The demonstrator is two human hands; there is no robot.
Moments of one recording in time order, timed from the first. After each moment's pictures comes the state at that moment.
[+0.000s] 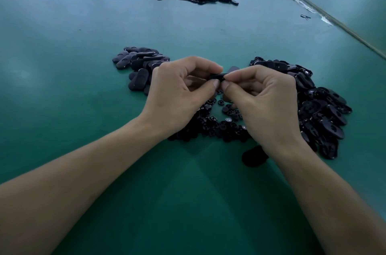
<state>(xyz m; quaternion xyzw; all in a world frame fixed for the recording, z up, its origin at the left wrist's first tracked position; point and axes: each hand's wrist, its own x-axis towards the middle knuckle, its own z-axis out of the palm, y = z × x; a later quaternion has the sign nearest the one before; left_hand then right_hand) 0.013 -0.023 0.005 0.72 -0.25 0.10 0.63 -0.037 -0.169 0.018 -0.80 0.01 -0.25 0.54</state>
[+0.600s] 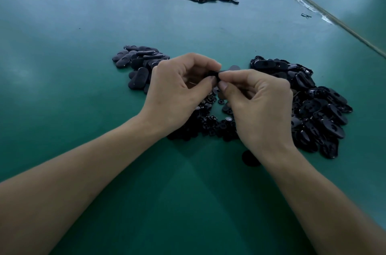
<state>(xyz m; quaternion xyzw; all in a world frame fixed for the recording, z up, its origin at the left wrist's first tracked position) 0.015 -0.022 0.005 0.72 -0.26 0.10 0.64 -0.040 -0.157 0.014 -0.81 0.02 -0.29 0.51</state>
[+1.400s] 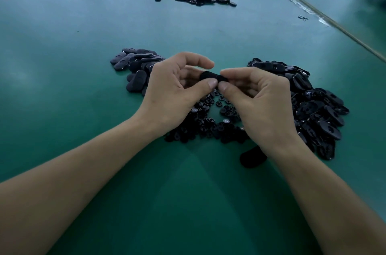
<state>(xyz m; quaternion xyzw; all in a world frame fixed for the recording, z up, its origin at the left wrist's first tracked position) 0.016 -0.018 0.007 0.70 -0.24 0.05 0.67 -0.034 -0.173 0.014 -0.80 0.00 -0.23 0.56</state>
